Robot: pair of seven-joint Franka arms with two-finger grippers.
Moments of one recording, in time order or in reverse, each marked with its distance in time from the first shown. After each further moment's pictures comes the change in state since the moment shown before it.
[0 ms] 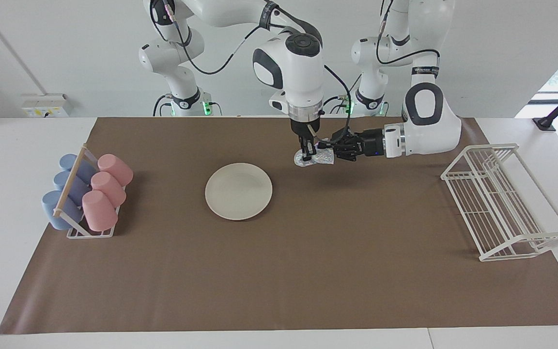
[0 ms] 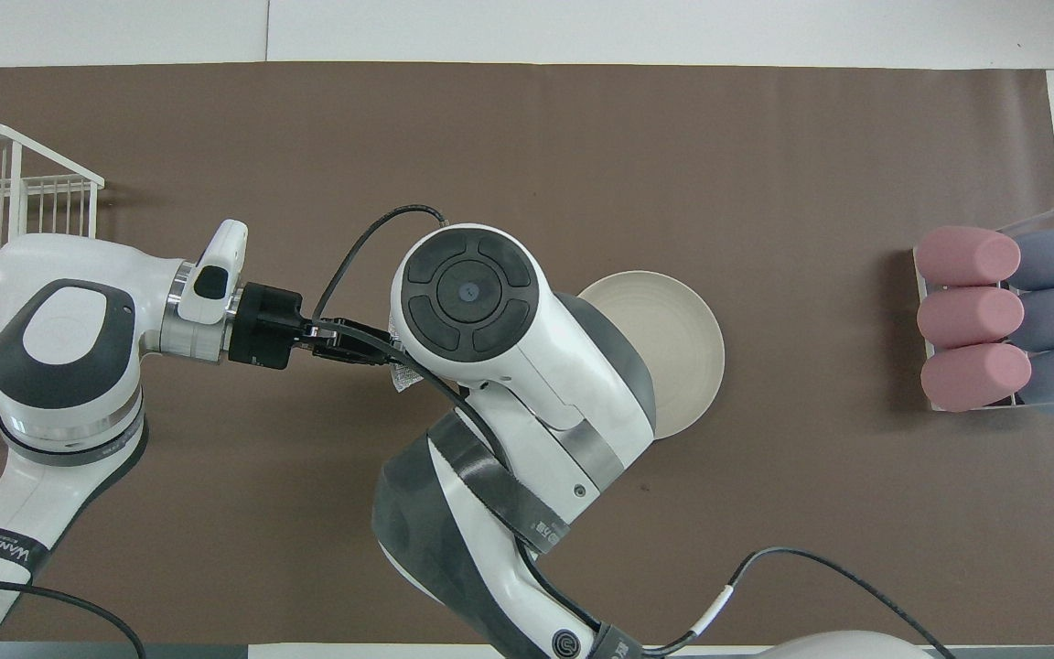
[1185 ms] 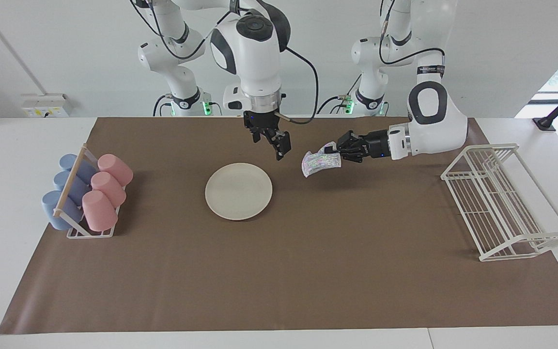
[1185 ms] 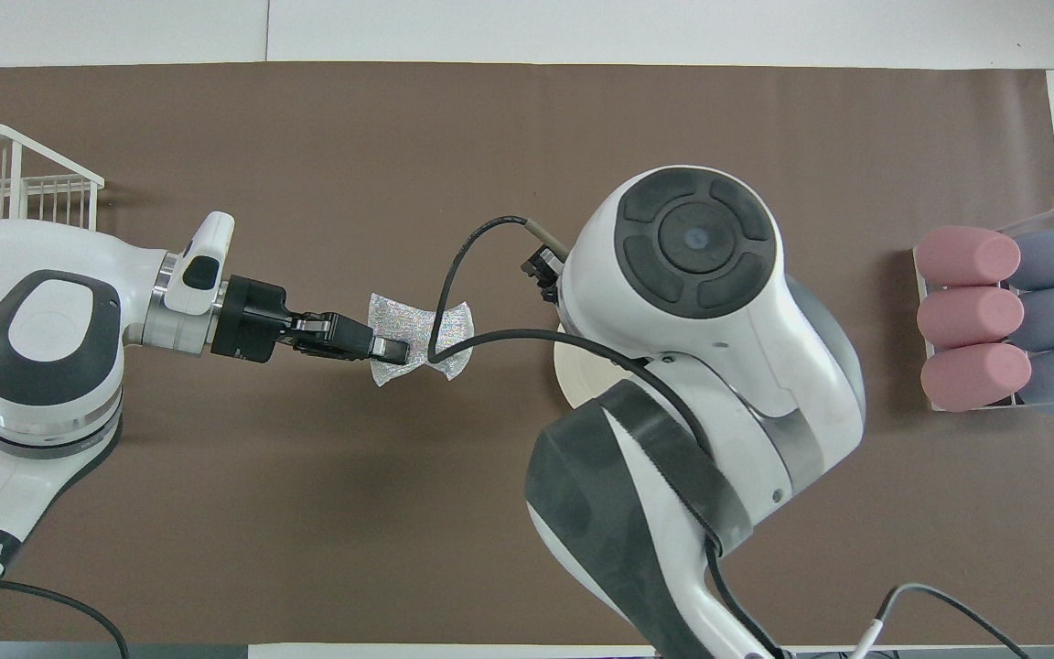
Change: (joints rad) left arm 0.003 -0.001 0.014 0.048 0.175 0.027 -0.125; right arm -0.160 -0.221 -0.013 -0.171 -0.005 -0.117 -0.903
